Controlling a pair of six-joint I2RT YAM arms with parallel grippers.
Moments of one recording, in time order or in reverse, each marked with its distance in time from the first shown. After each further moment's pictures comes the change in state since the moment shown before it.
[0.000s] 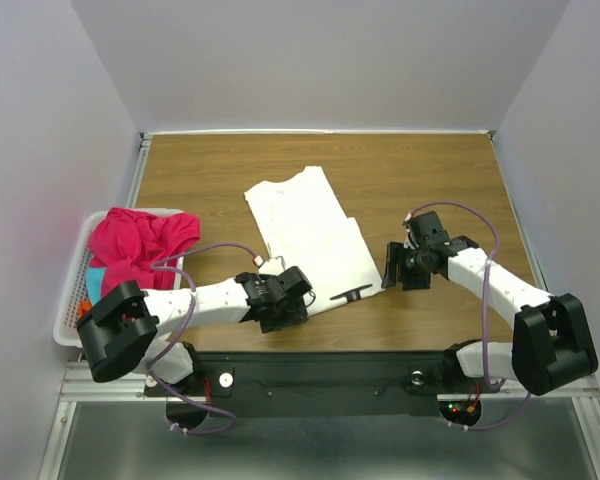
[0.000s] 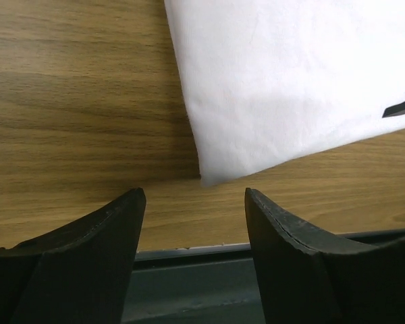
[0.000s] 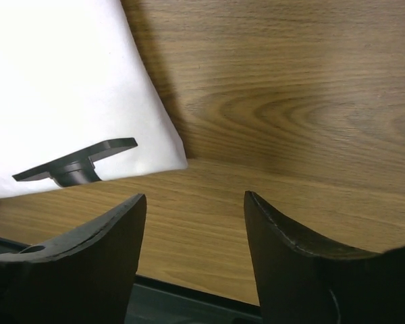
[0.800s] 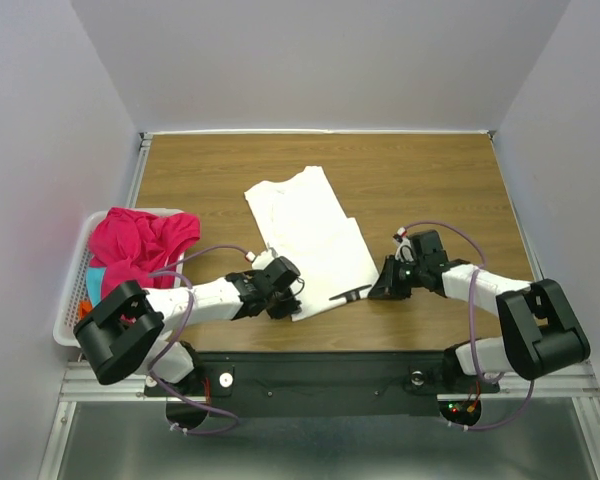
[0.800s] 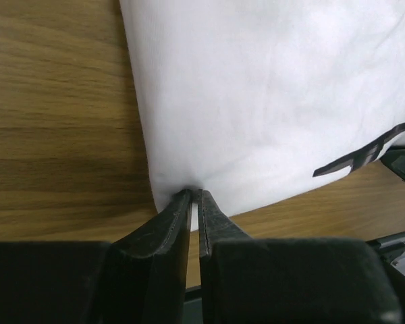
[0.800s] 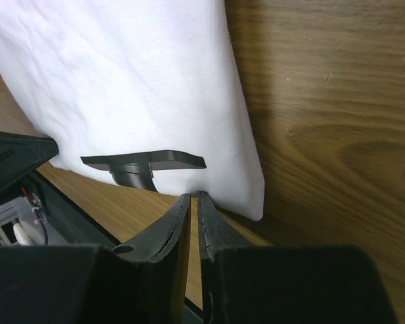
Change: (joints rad) left arm 0.123 0.002 -0.109 0.288 0.068 -0.028; right arm -0.019 0.066 -0.242 0.468 -0.357 0.107
